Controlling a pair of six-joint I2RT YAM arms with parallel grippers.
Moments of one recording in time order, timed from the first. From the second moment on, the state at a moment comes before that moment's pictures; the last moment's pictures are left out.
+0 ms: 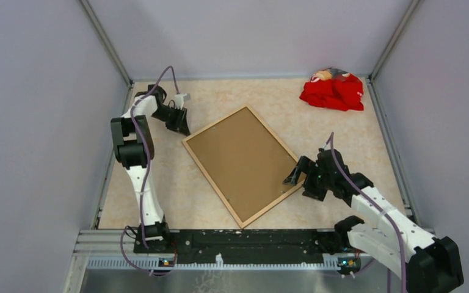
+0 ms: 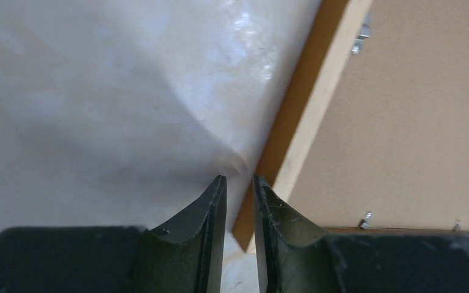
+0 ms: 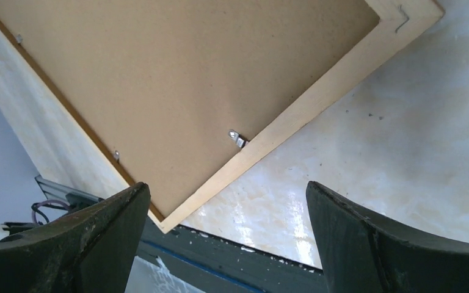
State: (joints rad) left arm 0.10 2.27 1.81 -0.93 0.65 0.50; right arm 0.44 0.83 0.50 -0.56 -0.19 0.88
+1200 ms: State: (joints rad) left arm 0.07 1.90 1.24 -1.05 0.75 0.76; right arm 0.44 1.23 0.84 -0.43 0.01 0.70
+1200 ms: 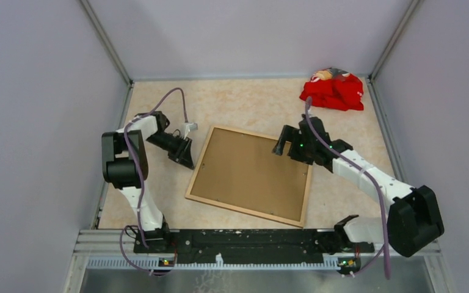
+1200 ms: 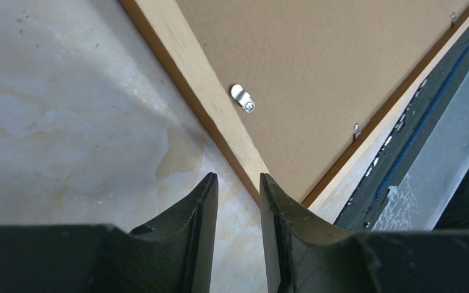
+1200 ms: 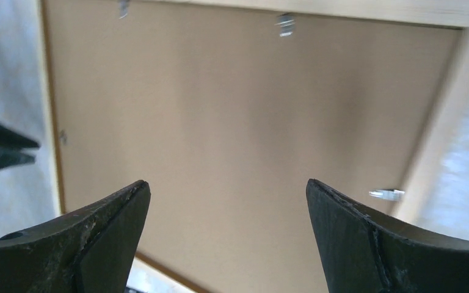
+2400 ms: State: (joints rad) left arm 0.08 2.01 1.24 -1.06 0.84 0.66; right arm 0.93 2.08 1.34 0.14 -0.27 0.76
